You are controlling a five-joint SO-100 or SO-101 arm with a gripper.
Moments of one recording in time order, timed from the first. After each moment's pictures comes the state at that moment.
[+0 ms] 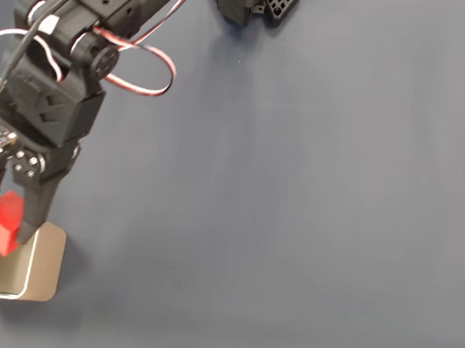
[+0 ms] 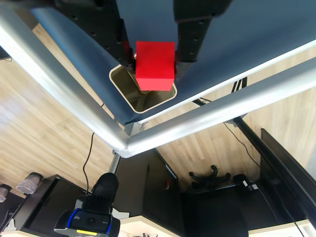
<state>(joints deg) 30.9 66.2 48.5 52.8 -87.8</state>
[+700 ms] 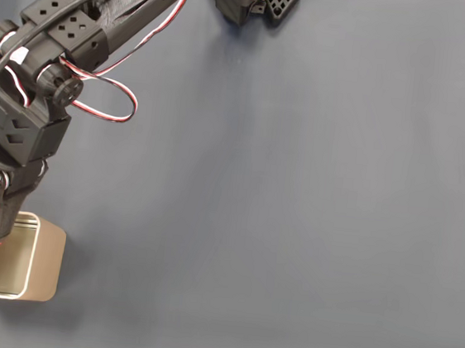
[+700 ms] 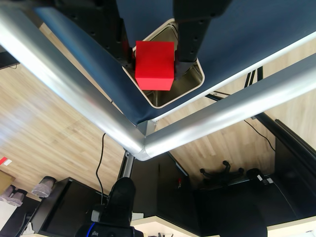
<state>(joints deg) 34.3 54.1 38.8 50.9 -87.2</state>
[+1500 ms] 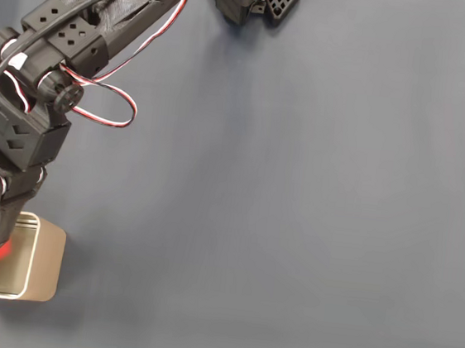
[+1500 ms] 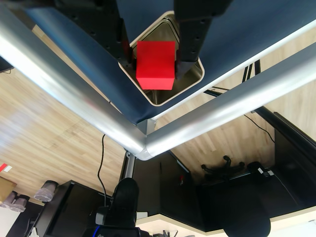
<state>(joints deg) 34.3 53.3 38.8 49.0 -83.8</state>
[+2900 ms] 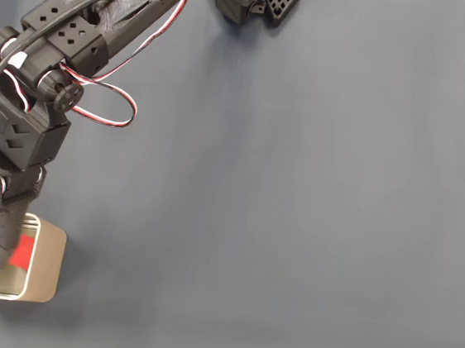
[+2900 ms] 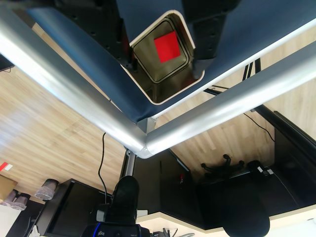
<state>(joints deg) 34.2 53.3 38.8 48.6 -84.2</state>
